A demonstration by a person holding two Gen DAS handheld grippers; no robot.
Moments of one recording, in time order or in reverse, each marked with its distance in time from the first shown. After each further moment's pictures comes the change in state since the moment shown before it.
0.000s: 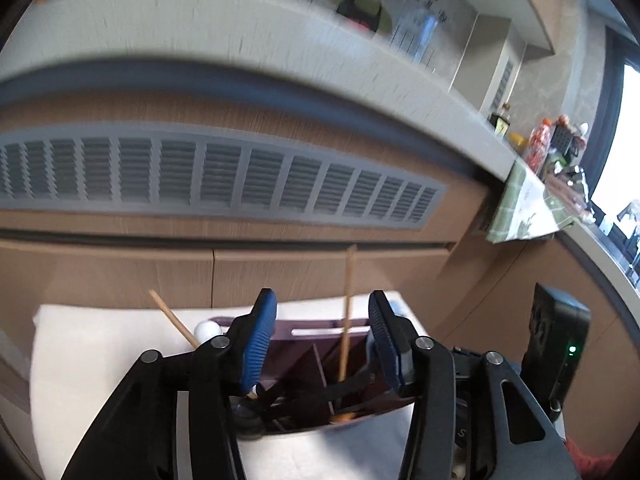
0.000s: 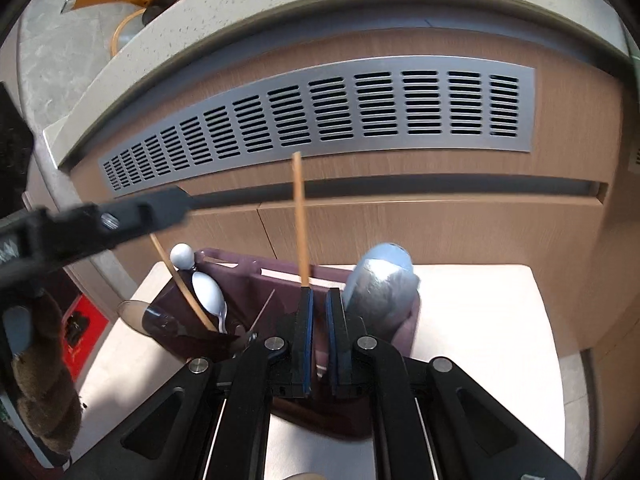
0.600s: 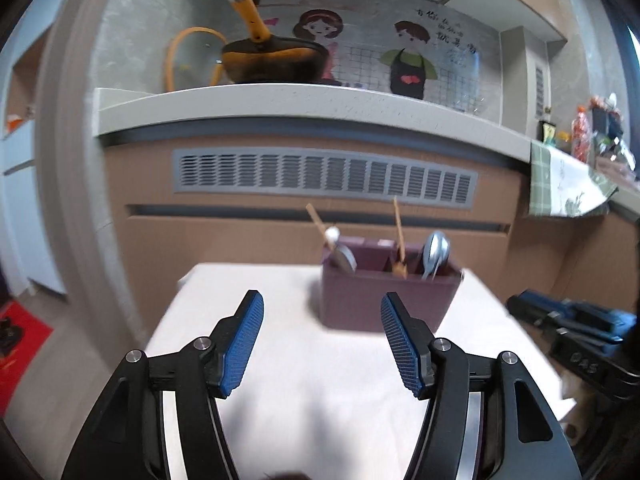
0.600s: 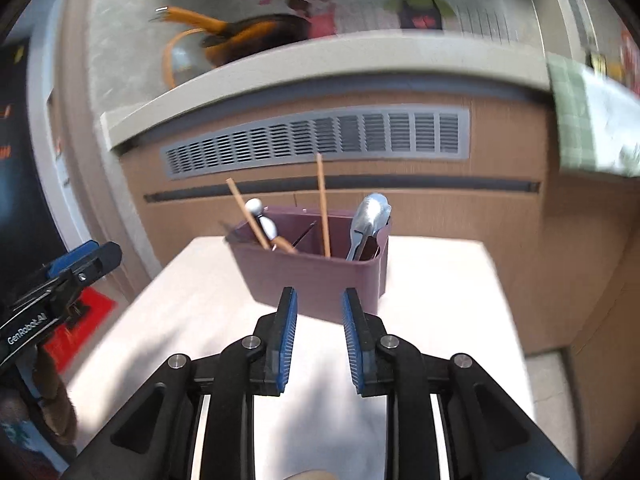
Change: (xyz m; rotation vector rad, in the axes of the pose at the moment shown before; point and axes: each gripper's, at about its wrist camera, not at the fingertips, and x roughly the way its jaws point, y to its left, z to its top) left arm -0.156 -0.056 -0.160 0.070 -0.216 0.456; right arm -0.148 0.034 -0.101 -0.113 -0.140 -0.037
